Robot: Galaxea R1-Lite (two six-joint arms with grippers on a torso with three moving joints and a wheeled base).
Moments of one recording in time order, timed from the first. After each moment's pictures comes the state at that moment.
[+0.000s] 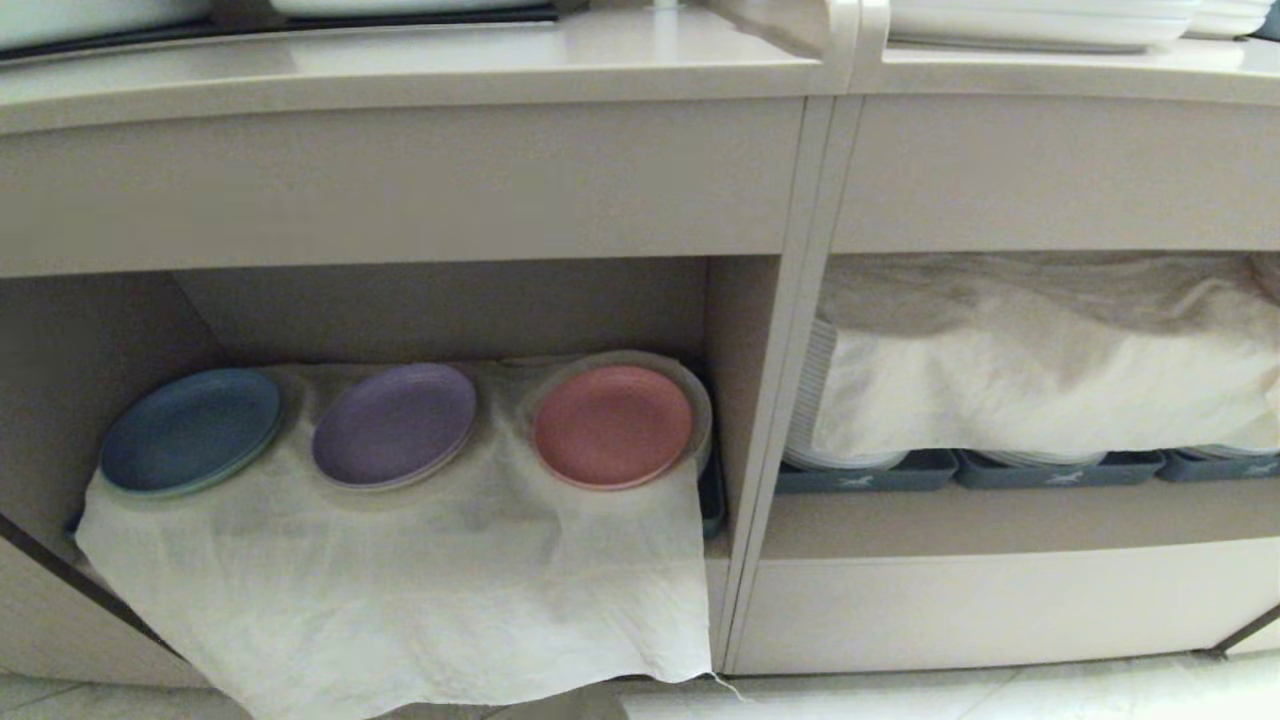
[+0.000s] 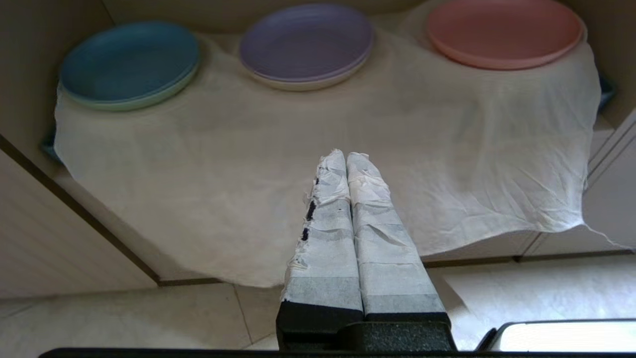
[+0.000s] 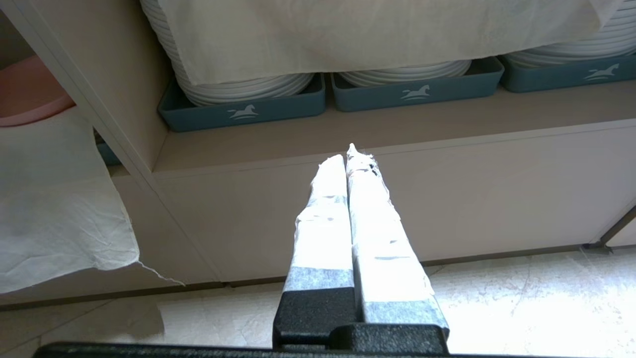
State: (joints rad) left arm 0.00 0.00 0.00 0.01 -0.02 0.06; right arm 0.00 0.00 0.00 -0.01 -0.06 0.09
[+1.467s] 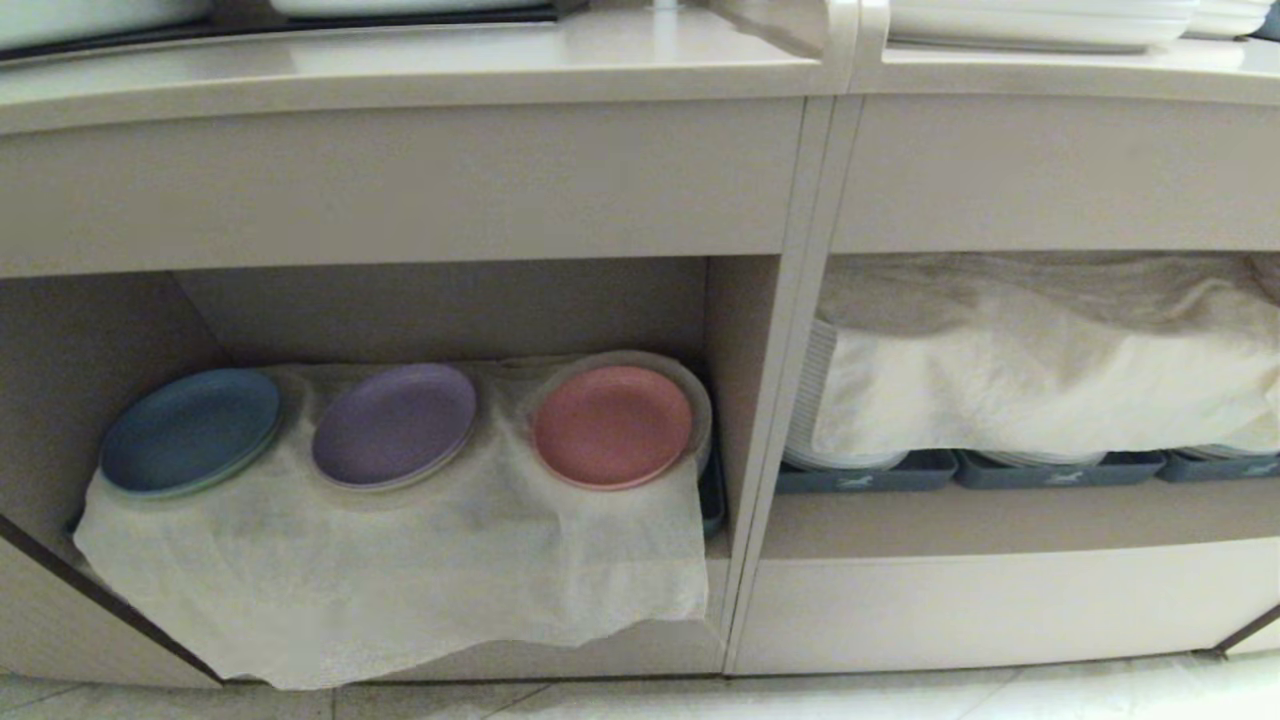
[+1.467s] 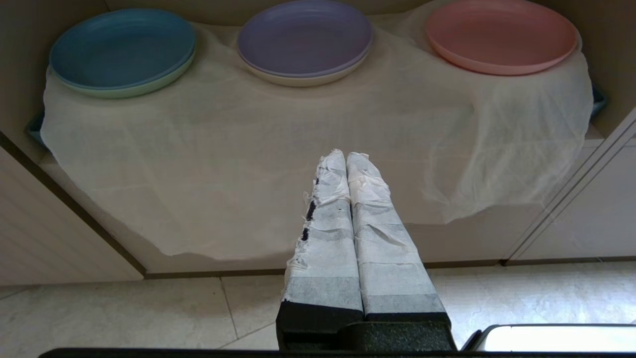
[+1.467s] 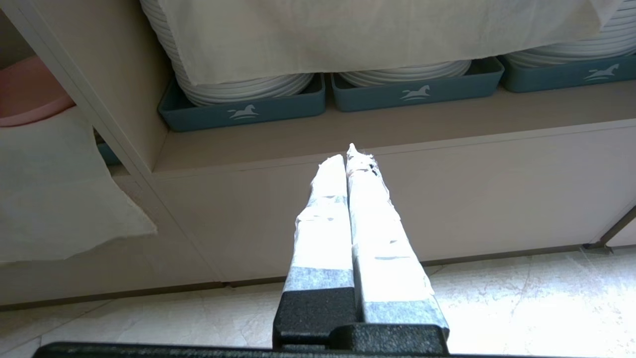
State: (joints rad) left arm 0.00 0.00 0.00 0.01 -0.02 0.02; right arm 0.00 0.00 0.00 -0.01 -0.05 0.09
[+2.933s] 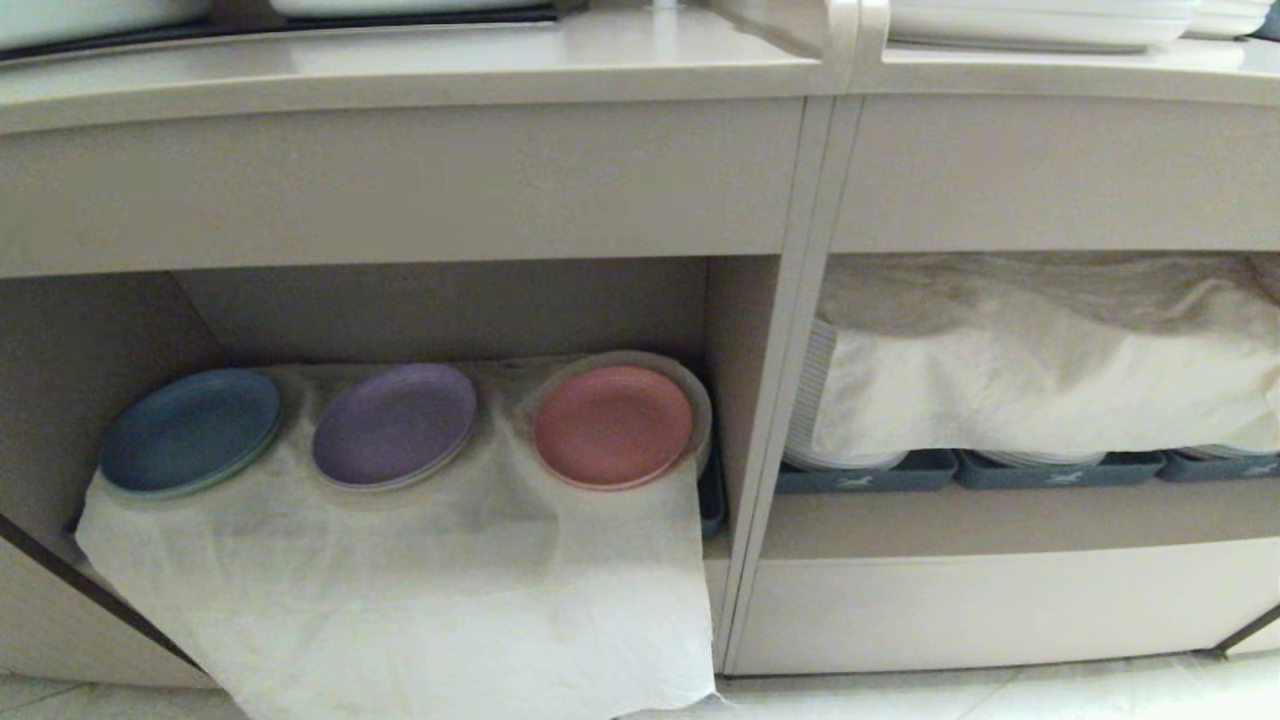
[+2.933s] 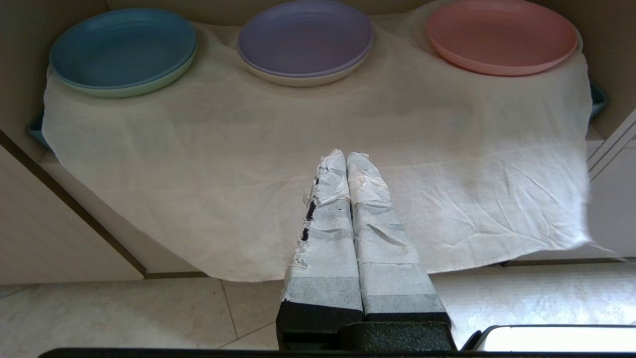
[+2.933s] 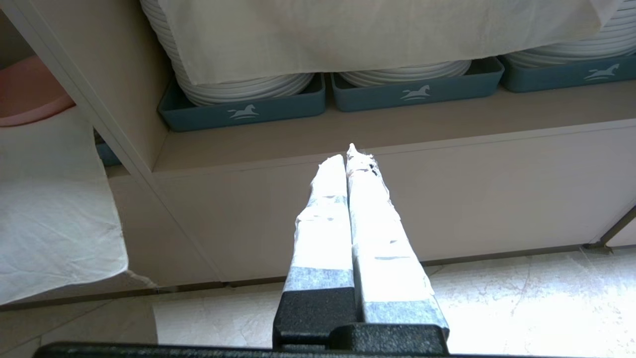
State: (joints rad) left arm 0.00 0.00 0.00 0.01 -0.02 0.01; right arm 0.00 0.00 0.00 -0.01 -0.05 0.09
